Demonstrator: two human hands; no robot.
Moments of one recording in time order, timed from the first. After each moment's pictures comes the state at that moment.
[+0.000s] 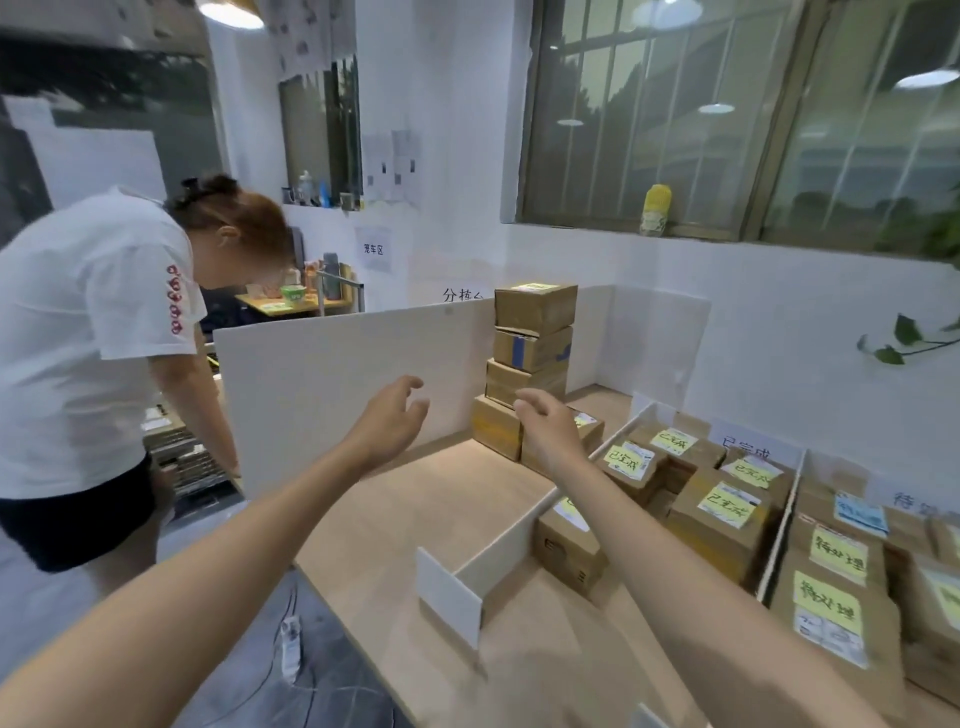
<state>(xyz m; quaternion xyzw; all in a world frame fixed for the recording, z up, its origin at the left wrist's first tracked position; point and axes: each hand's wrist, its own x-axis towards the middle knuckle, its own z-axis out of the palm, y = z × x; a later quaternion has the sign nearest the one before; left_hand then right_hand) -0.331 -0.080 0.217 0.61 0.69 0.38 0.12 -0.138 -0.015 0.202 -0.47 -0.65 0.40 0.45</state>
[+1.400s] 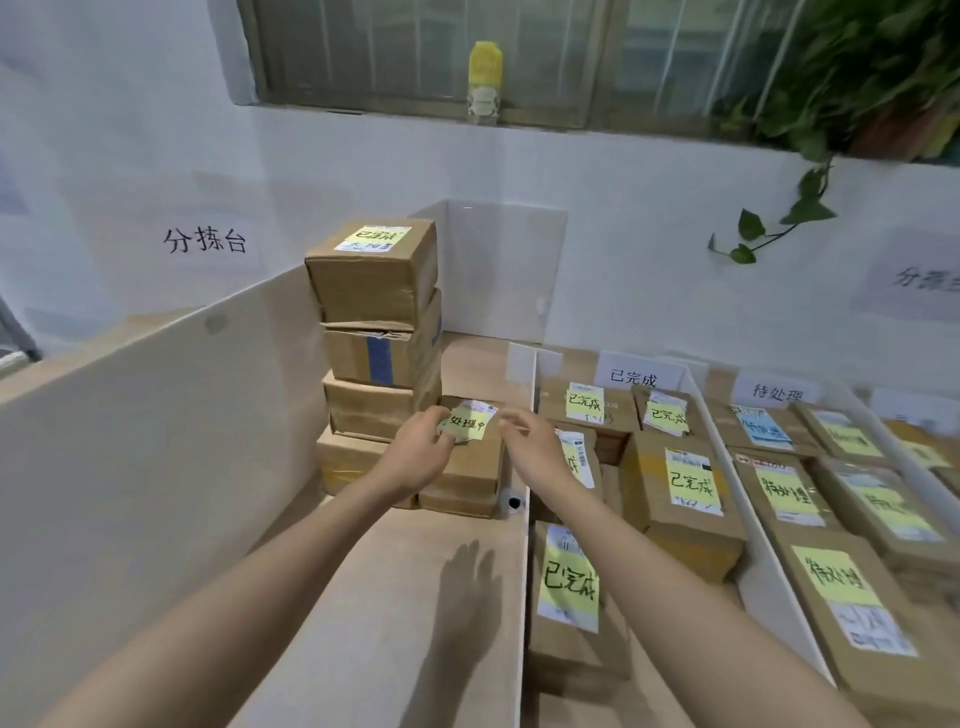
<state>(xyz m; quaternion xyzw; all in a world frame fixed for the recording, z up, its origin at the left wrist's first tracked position) -0.295 0.354 0.111 0.78 0.51 0.23 0.28 -0.140 0.311 0.103 -0.69 -0.48 0.30 0.45</state>
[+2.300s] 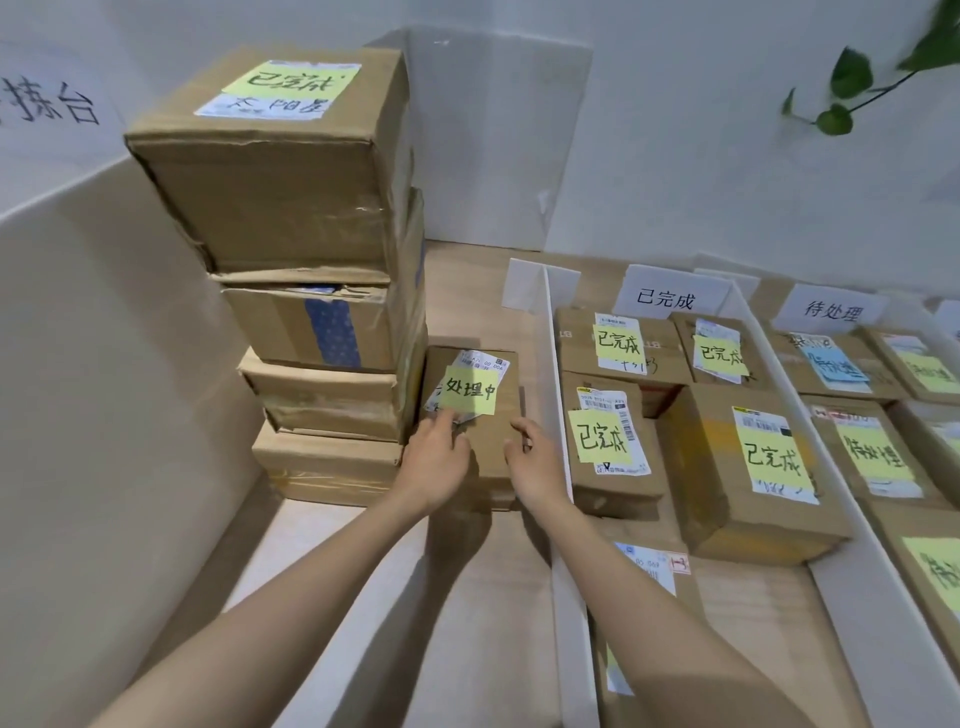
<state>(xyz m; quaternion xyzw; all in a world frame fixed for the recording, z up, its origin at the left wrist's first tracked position) -0.250 0.480 -0.022 0.74 0.53 0.15 0.39 -0.126 0.432 -0.057 -0.78 -0.34 0.32 0.42</state>
